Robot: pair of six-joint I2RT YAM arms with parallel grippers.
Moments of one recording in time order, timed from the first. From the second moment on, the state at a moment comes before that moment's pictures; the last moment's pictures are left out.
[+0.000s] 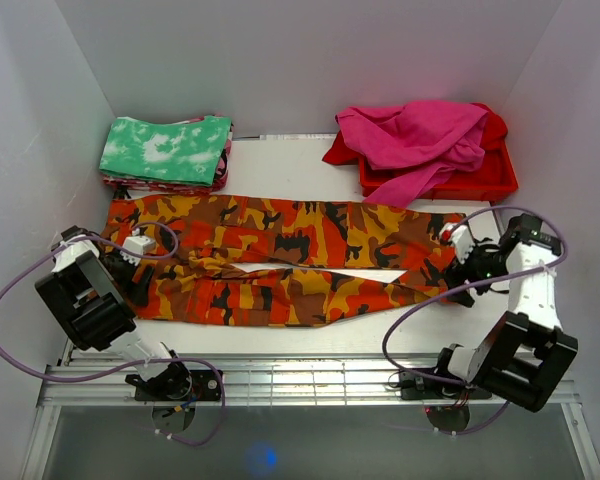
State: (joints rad) left arm 0.66 1.63 1.00 -0.88 0.33 1.18; right arm -0.43 1.25 0.97 -1.17 -0.56 -1.32
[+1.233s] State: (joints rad) left arm 0.60 1.57 0.90 -0.76 0.32 1.07; right arm -0.24 1.02 1.09 -1.19 -0.46 -1.33
